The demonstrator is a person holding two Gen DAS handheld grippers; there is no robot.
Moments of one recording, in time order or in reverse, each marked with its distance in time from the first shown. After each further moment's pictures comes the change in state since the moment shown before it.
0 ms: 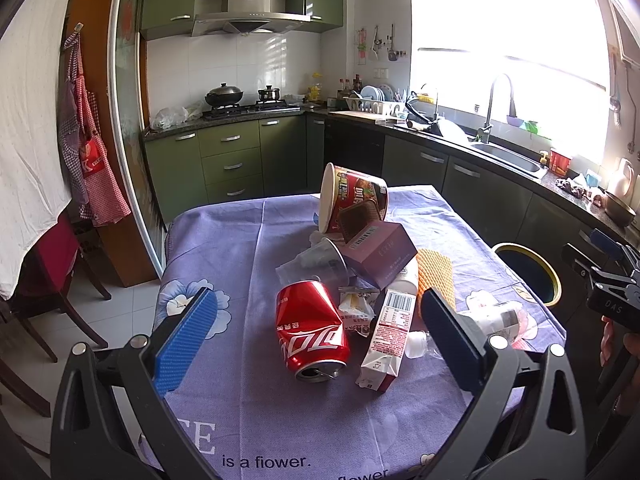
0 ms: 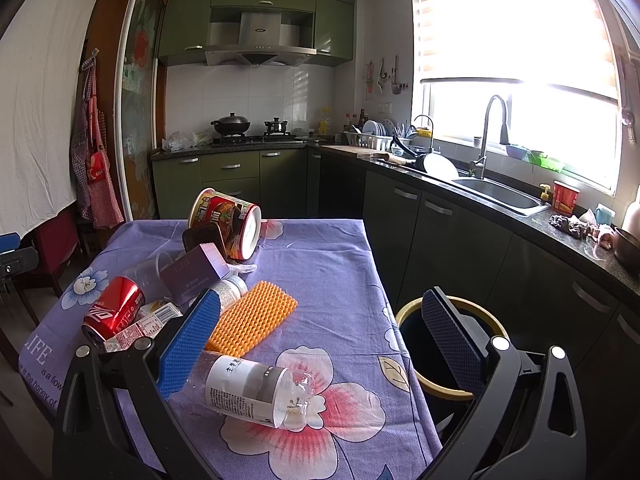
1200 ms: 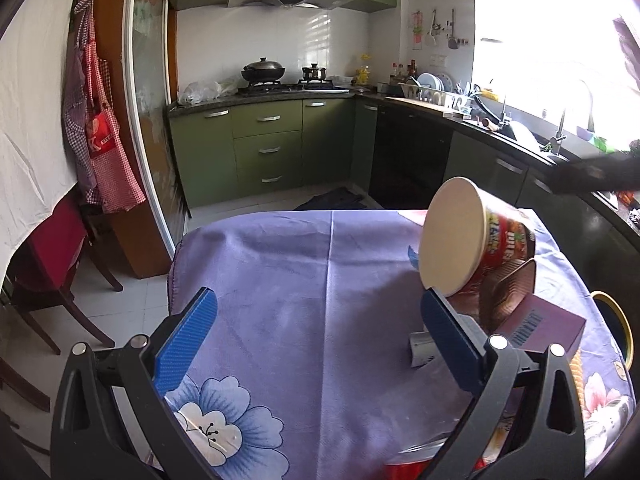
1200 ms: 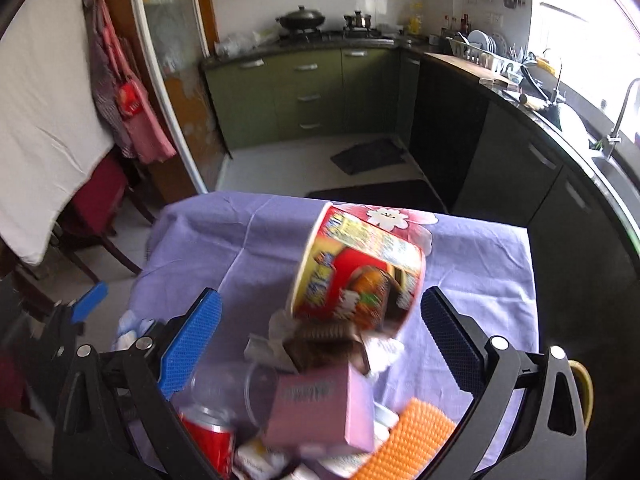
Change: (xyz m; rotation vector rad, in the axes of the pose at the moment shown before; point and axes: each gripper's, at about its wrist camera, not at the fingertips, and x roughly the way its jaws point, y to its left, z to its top) left arm 0.204 0.102 0.064 -0.078 0.059 0.118; right arm 0.277 0.189 0.172 -0.084 0.475 0.234
